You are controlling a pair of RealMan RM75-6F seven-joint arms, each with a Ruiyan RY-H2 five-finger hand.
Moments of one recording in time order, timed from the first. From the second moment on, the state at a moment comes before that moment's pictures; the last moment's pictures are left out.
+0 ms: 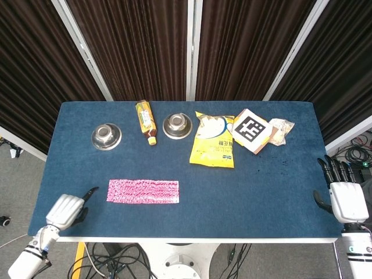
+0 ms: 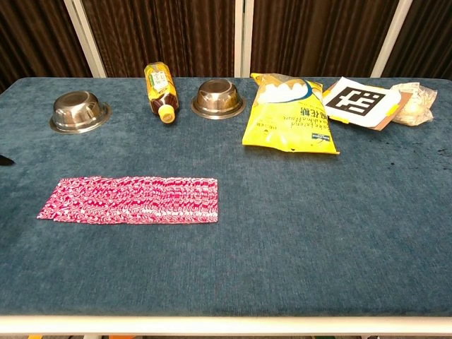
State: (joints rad) left arm -0.26 -1.26 0.07 -1.55 1.55 1.10 0.15; right arm 0.13 -1.08 0.10 -1.66 -1.43 1.41 -0.10
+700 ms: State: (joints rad) left arm -0.34 -1.39 0.07 -1.46 1.43 0.97 0.23; right arm 0.16 -1.08 0.11 -1.65 -1.38 1.37 -0.12
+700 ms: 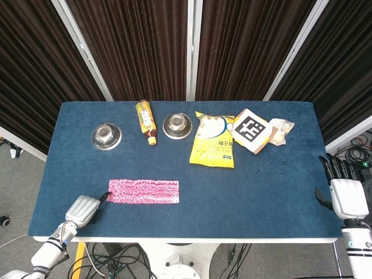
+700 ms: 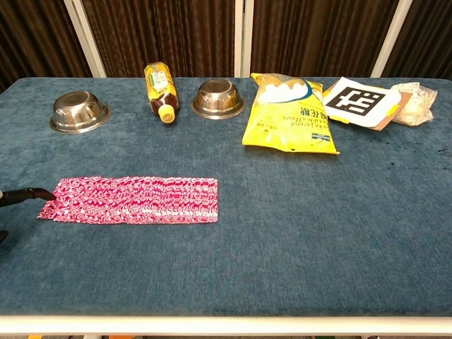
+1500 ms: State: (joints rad) left arm -0.37 -1.42 0.06 -1.41 1.34 0.93 0.28; right arm 0.16 -1.09 0.11 -1.63 -1.36 1.36 -0.12
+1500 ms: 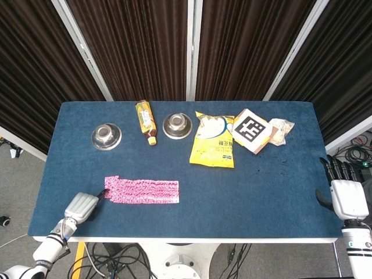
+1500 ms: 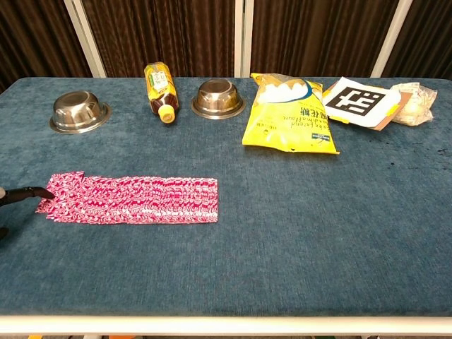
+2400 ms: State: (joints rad) left arm -0.42 -1.51 -0.05 -1.15 1.18 0.93 0.31; right arm 0.17 -1.10 0.11 -1.63 -1.34 1.34 -0.14
